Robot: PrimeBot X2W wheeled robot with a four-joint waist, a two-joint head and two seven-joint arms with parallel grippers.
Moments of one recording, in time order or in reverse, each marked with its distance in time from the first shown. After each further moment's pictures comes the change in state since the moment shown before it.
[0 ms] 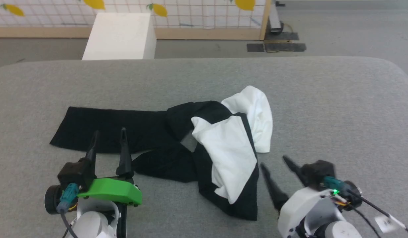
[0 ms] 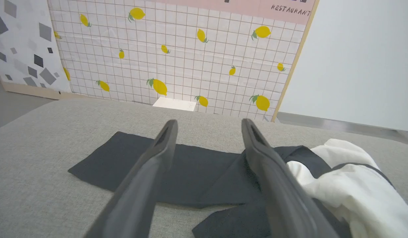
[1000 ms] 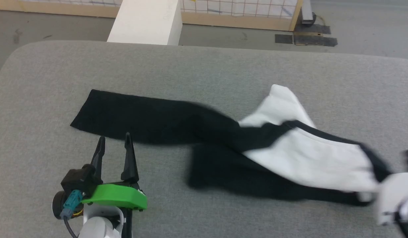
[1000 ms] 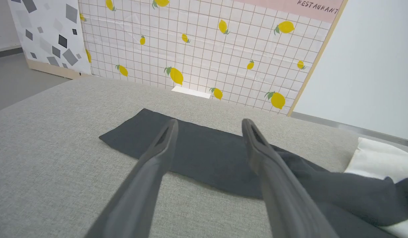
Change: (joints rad) left arm 0.036 -0.157 0.163 0.014 0.121 -0.146 -0.003; right arm 0.038 -0.081 -0.444 -0.148 -0.143 0.000 0.522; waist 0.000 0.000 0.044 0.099
